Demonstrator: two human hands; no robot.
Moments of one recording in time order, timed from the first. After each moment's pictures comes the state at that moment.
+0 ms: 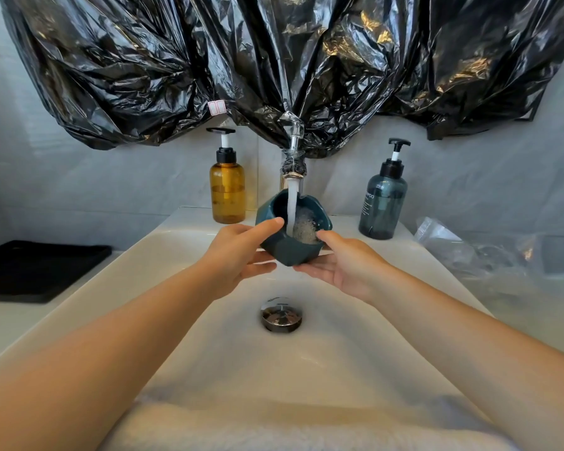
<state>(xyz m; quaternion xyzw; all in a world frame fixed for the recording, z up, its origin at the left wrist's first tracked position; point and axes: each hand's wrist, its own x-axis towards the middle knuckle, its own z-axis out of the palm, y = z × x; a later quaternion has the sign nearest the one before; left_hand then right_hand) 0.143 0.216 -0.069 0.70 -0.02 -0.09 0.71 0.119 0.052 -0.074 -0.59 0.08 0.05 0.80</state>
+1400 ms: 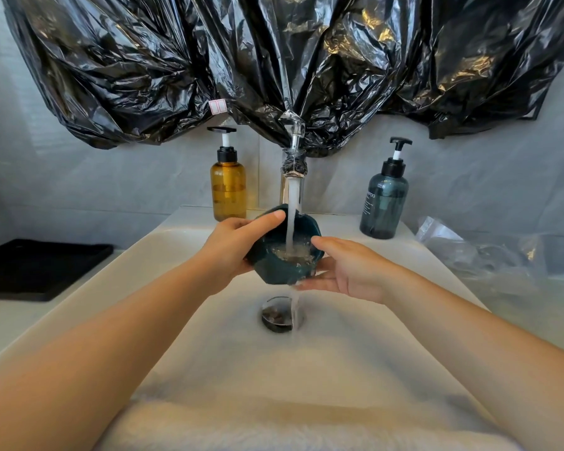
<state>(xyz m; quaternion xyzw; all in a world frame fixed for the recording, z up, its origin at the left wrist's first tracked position) 0.145 0.222 -0.065 0.72 -0.04 -0.06 0.69 0.122 0.036 -0.078 -0.66 -0.01 0.14 0.74</state>
